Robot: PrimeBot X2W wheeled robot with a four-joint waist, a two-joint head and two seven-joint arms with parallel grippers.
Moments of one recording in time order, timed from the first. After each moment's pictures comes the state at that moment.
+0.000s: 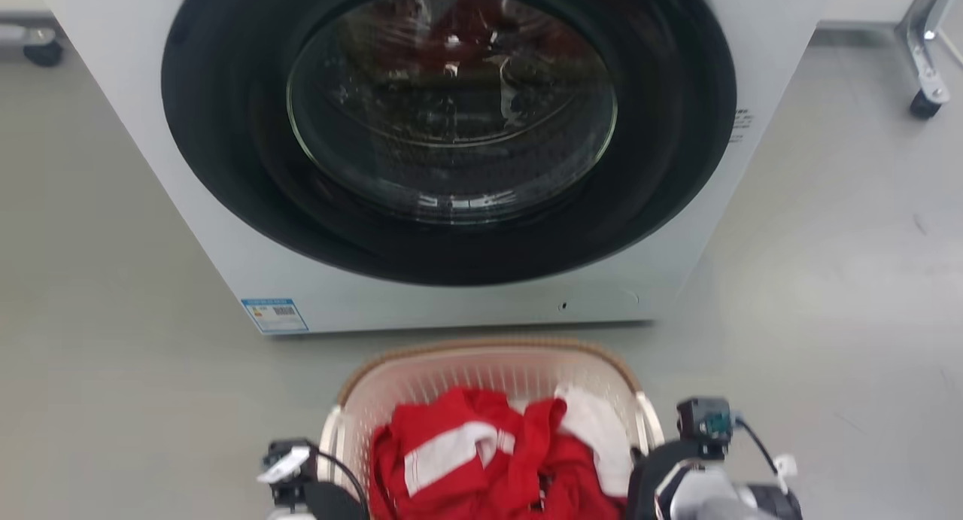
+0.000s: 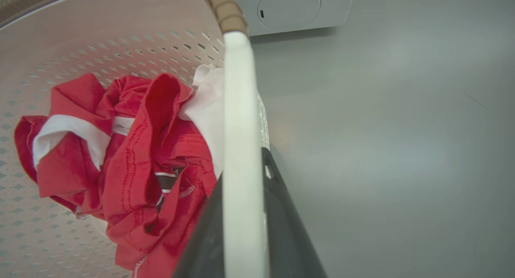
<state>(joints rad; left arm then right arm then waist) -0.47 0.05 -0.81 1.19 -0.95 0.08 -0.02 -0.56 -0.07 1.11 1.04 1.15 -0.14 -0.04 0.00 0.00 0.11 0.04</state>
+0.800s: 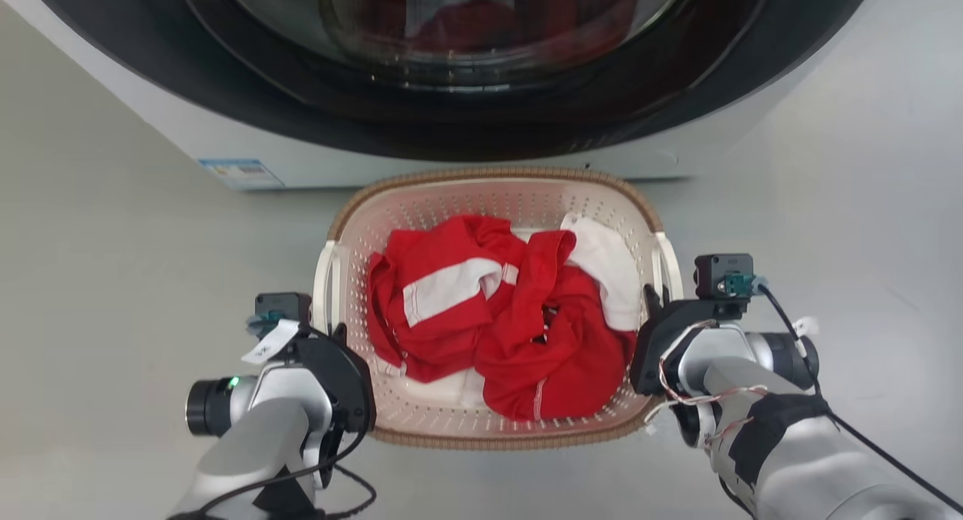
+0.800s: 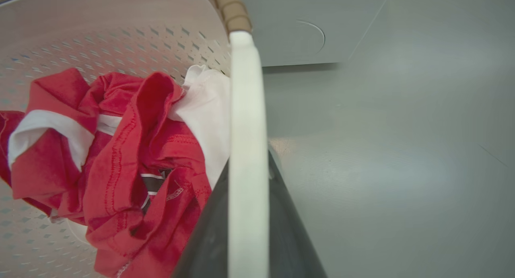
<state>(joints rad) -0.74 0.06 -0.79 1.17 -0.93 0.09 -0.09 -0.86 -0.07 1.09 1.13 1.10 -0.14 -0.13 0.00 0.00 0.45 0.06</state>
